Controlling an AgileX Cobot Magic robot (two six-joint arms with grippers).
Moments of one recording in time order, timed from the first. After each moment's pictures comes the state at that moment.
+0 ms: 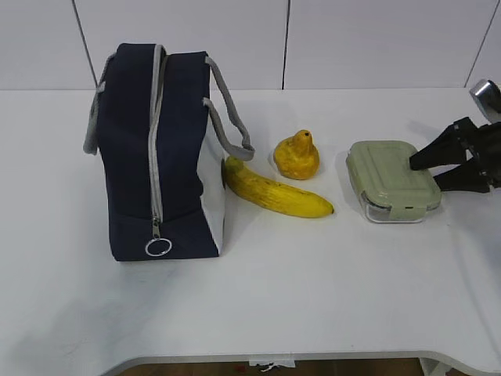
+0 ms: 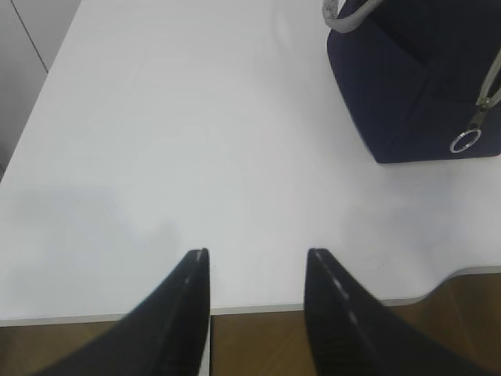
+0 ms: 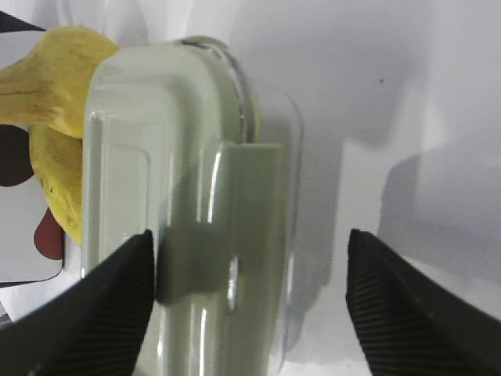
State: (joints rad) left arm 0.10 0.01 -0.52 -0.14 1.11 0.08; right arm -0.37 2.21 -1.51 1.00 1.18 -0.86
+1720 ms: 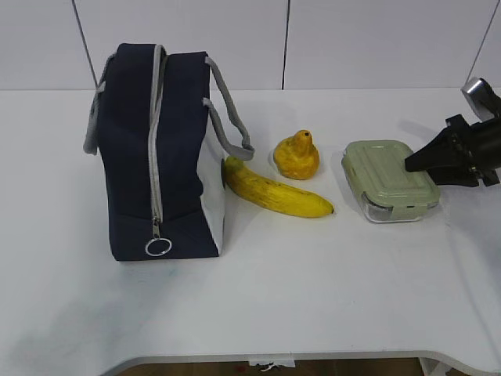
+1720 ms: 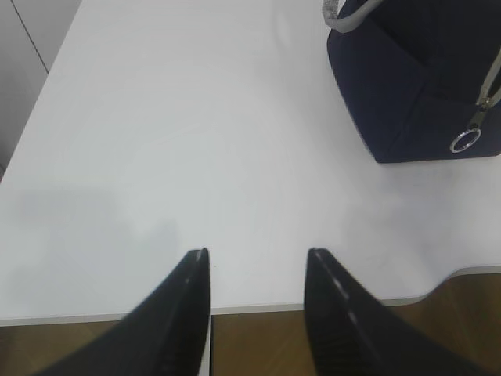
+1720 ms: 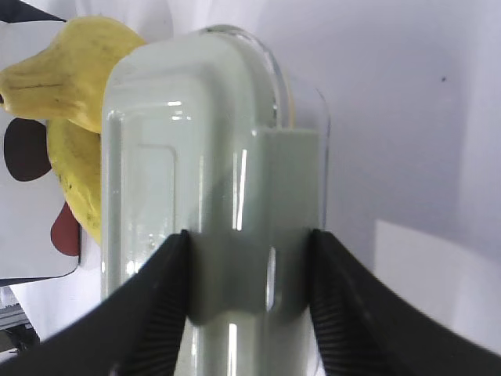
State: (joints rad) left arm 0.10 0.01 -0.52 -0.14 1.11 0.08; right arm -0.34 2.21 -1.51 1.02 1.19 -0.85
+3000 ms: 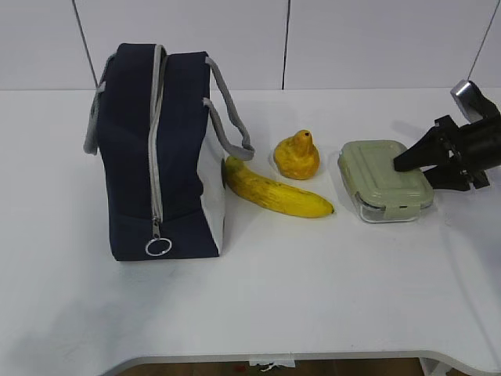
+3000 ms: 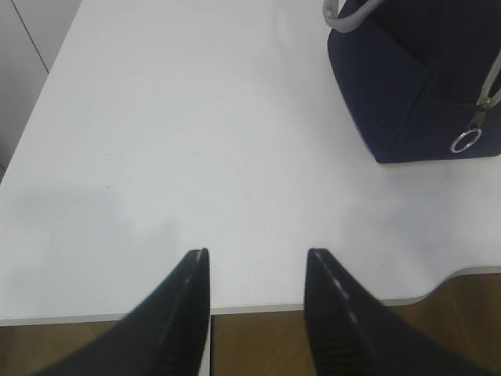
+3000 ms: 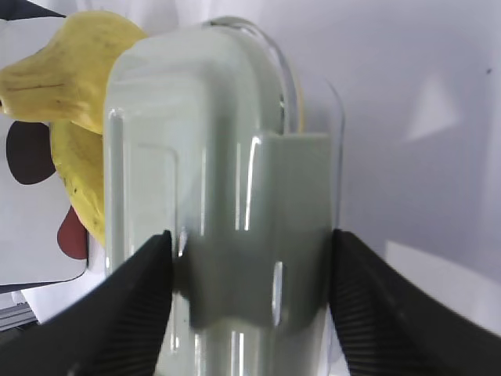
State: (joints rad) left arm 0.10 0.01 -0.52 -0.14 1.11 0.08; right arm -0.31 2.21 -1.51 1.02 1.19 -0.82
